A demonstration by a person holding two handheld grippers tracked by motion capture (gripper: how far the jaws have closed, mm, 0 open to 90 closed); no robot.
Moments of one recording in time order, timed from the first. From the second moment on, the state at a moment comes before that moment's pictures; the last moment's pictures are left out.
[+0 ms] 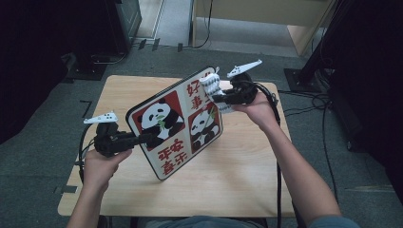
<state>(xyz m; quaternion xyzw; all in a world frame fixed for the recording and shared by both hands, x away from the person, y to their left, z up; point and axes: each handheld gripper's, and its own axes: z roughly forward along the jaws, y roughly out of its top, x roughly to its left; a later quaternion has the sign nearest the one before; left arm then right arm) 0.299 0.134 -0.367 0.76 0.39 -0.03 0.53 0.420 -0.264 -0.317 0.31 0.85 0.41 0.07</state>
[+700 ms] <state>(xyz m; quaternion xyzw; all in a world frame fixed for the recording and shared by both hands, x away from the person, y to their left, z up) 0.299 0.134 -0.368 0.75 0.39 -0.03 0.53 0.416 -0.275 -0.345 0.33 0.85 0.42 0.06</state>
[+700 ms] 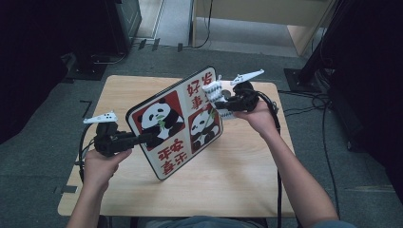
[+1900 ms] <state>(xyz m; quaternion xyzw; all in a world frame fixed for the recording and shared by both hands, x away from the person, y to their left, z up) 0.299 0.134 -0.368 0.75 0.39 -0.03 0.53 0.410 -0.286 -0.387 0.35 0.85 0.39 0.03</state>
